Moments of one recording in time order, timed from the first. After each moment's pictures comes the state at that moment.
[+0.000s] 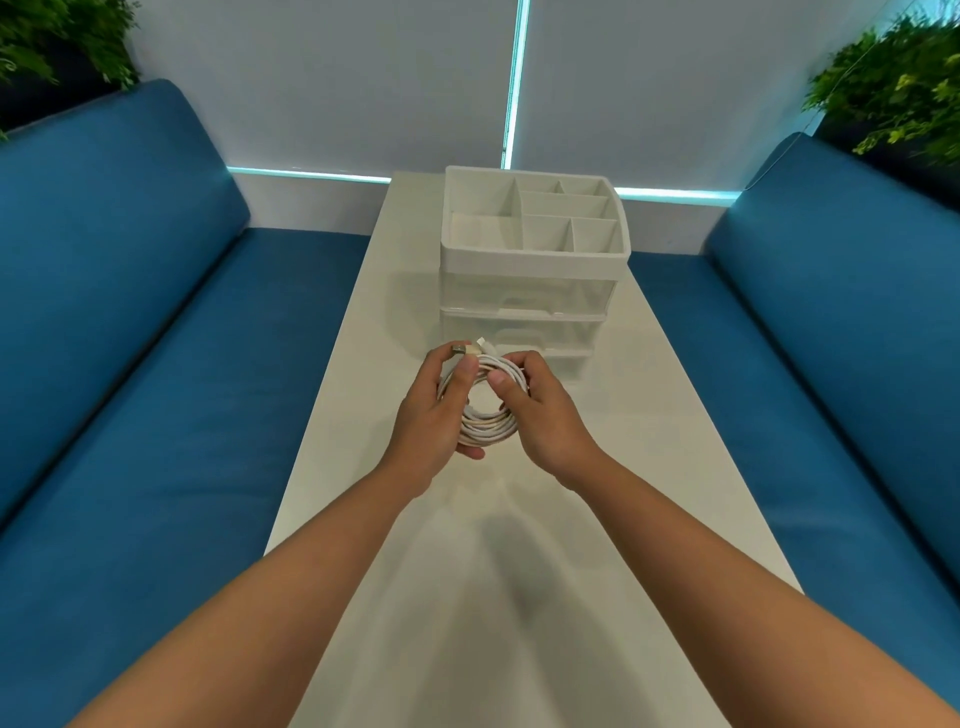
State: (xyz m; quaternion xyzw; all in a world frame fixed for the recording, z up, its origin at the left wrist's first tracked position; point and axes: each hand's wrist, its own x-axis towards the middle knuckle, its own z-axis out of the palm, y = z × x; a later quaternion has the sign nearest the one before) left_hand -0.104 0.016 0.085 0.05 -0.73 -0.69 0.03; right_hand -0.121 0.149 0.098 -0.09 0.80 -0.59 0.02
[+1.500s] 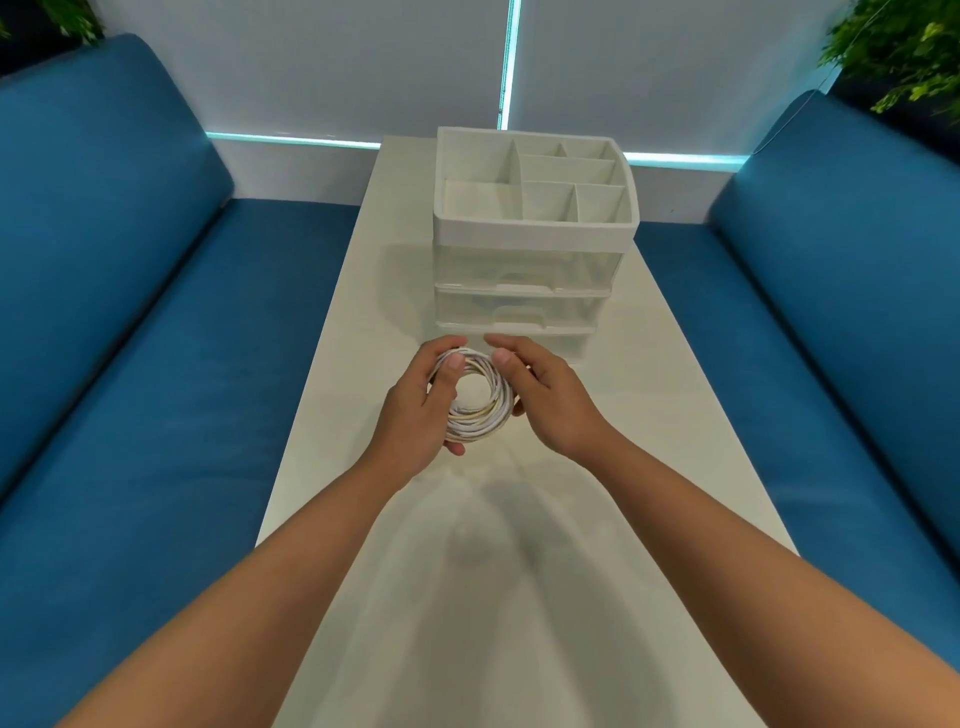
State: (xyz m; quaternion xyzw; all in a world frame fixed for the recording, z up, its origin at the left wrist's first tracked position) left_hand -0.112 0.003 0.066 0.02 -0.77 -0.64 0.03; right_hand -0.148 0.160 0.074 -0.12 0.82 -0.56 0.03
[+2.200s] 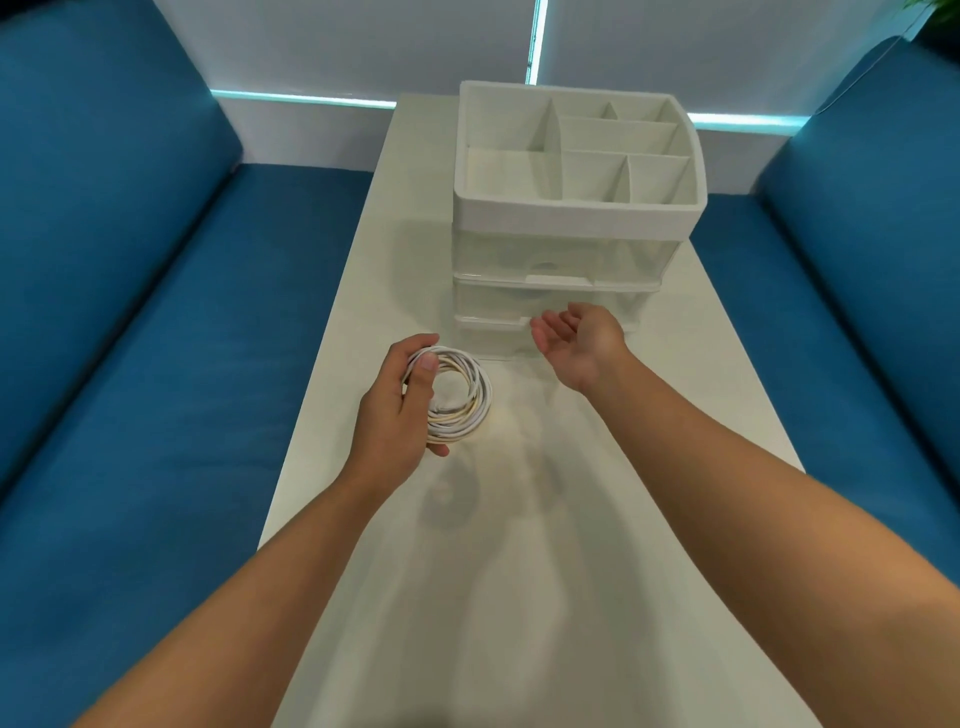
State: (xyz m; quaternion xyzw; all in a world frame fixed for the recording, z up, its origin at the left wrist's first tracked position) left_hand -0.140 -0.026 0.037 0.09 -0.78 -0.62 0.07; right_hand -0.266 0.149 0.055 0.29 0.42 -0.85 0.11
